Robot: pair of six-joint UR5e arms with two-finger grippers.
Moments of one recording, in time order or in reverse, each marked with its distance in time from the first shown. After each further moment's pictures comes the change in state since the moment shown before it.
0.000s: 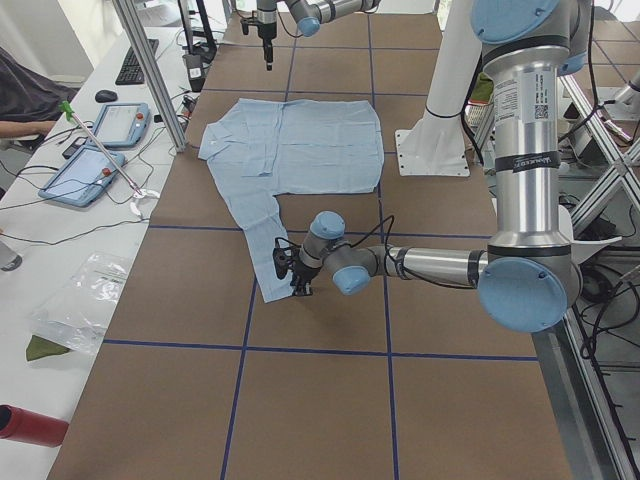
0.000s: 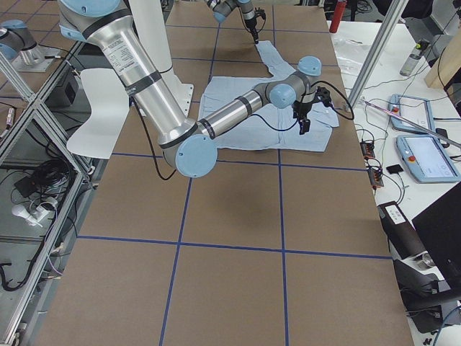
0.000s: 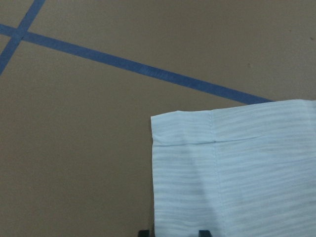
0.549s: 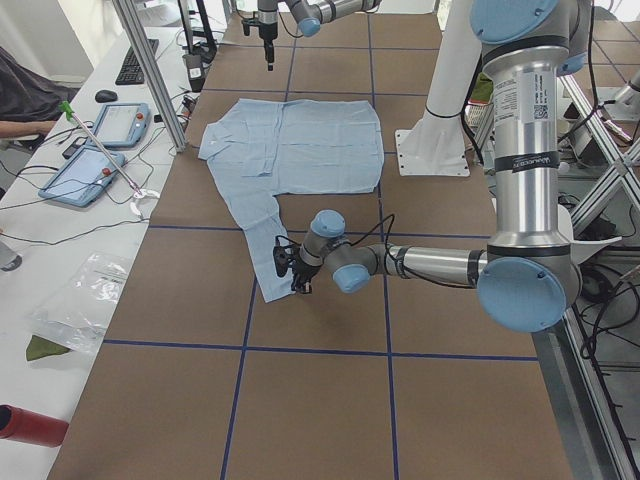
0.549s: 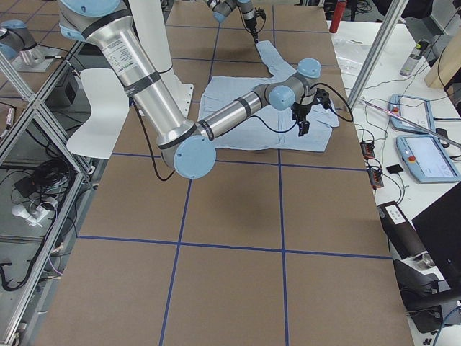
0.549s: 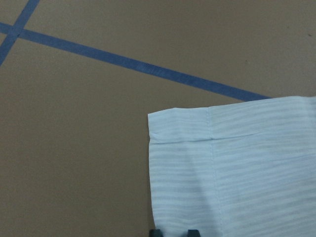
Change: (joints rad) left arm 0.002 0.000 -0.014 0.002 0.000 0.000; right arm 0.000 -0.009 0.003 0.001 0.004 -0.006
